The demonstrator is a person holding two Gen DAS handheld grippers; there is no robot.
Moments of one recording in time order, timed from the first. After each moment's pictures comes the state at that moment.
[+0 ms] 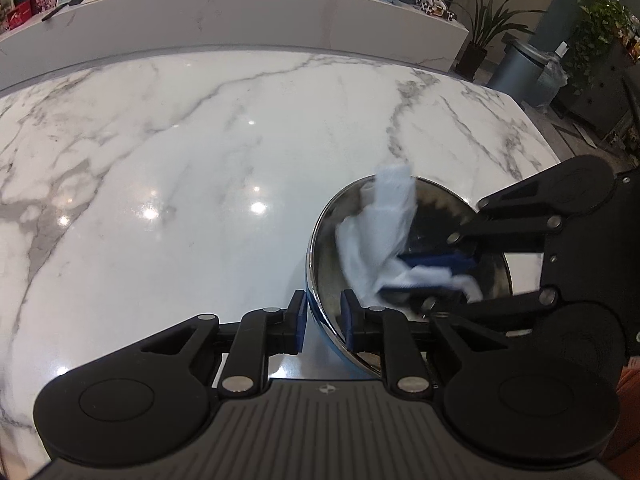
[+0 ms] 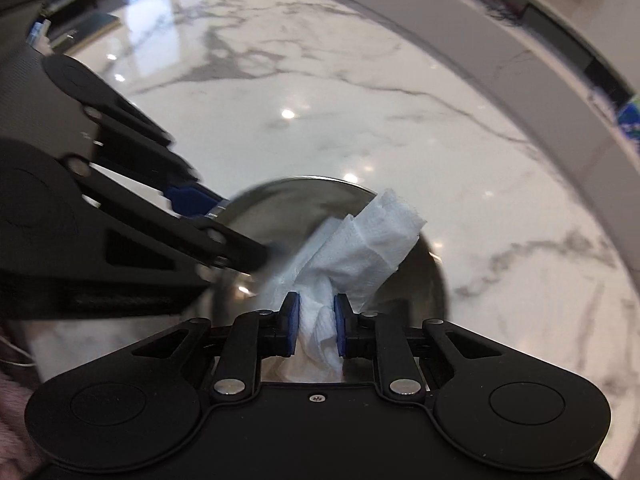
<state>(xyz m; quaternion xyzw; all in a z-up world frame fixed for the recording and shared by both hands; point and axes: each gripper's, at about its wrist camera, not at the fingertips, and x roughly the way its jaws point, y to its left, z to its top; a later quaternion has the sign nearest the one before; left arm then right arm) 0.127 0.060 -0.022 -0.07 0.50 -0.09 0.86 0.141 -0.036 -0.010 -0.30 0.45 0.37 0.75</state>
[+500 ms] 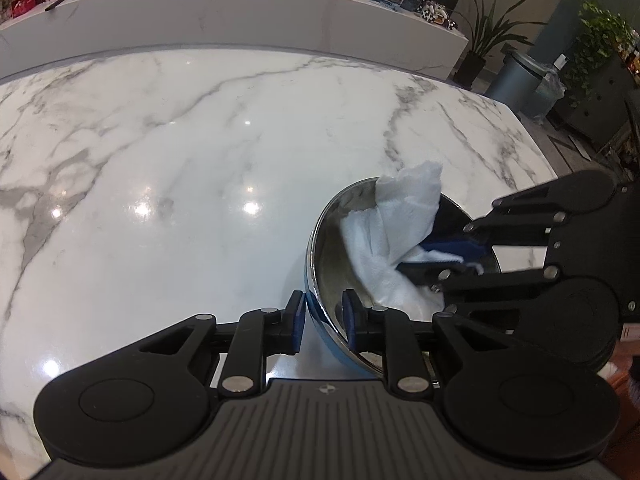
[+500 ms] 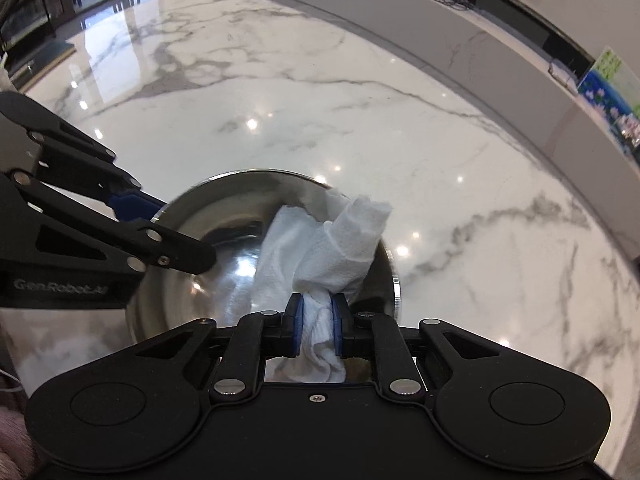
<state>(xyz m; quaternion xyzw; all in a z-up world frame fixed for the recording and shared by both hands) 0.122 0.065 -0.023 -0.10 0.50 -0.09 0.86 0.148 -0.052 -0.009 -0.24 0.47 0.35 0.77</state>
